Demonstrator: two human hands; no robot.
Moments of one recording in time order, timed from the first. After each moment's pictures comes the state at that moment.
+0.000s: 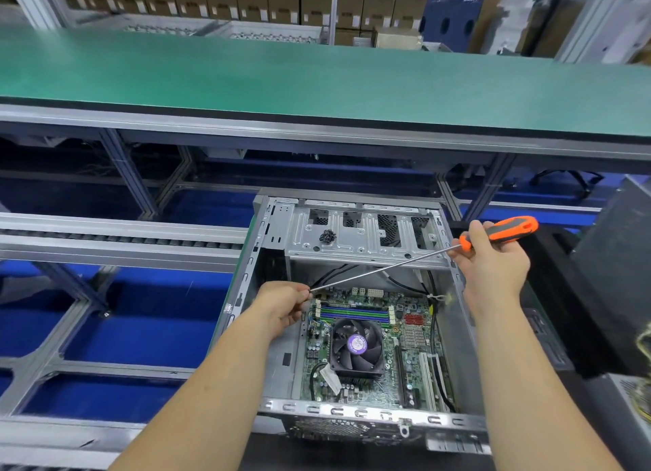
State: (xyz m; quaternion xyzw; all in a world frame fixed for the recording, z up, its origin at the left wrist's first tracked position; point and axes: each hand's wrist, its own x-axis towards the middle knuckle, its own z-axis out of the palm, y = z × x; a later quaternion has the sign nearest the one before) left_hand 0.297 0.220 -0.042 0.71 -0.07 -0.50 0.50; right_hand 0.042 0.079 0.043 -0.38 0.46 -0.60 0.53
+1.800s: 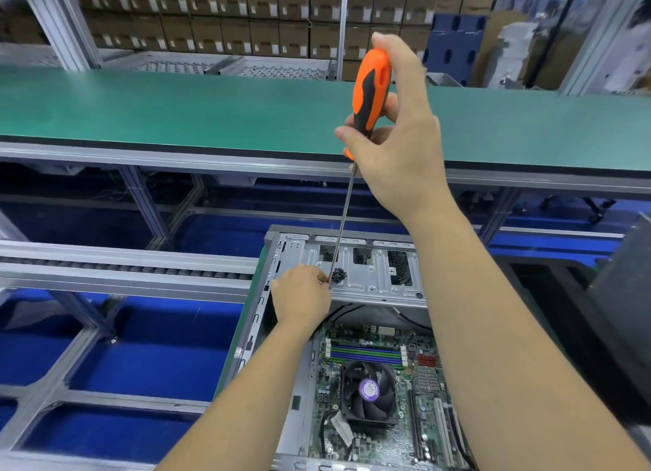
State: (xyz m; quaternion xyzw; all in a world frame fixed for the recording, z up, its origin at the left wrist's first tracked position) left_hand 0.293 0.176 0.015 0.87 -0.40 -0.04 0.28; right_hand 0.186 0.112 0.228 -0.79 0.14 -0.53 0.28
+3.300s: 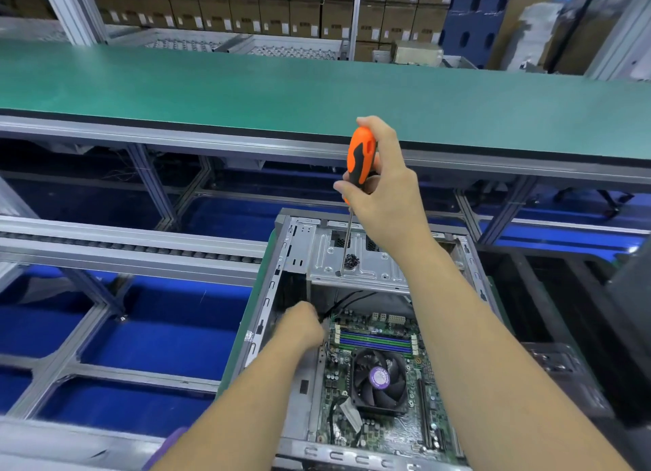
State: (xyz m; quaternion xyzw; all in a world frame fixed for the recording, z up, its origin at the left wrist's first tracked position) left_hand 0.297 0.217 -0.030 0.86 -0.38 -0.30 0.14; right_hand 0.203 0.107 0.145 -0.82 0.22 -0.42 0.32
